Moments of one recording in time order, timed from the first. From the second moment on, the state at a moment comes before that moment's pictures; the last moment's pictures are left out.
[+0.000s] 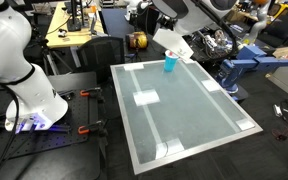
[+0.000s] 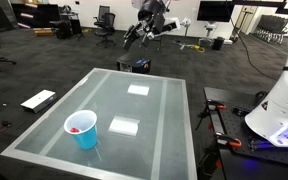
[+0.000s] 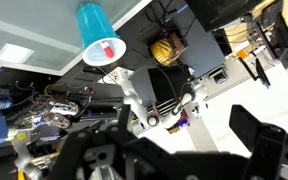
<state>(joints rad) -0.03 0.01 -0.18 -2.19 1.07 1.96 -1.62</state>
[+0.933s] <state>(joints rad) -0.05 0.20 -0.10 -2.02 1.08 1.89 -1.87</state>
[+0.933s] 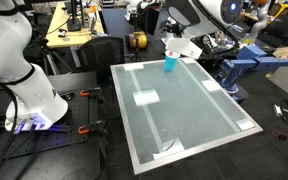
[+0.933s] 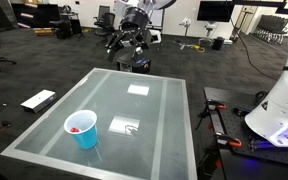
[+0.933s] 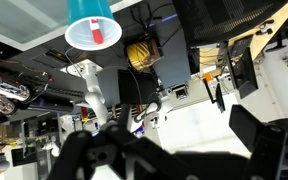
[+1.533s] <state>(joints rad) -0.04 0.25 -0.05 -2.00 1.09 1.94 -2.09</state>
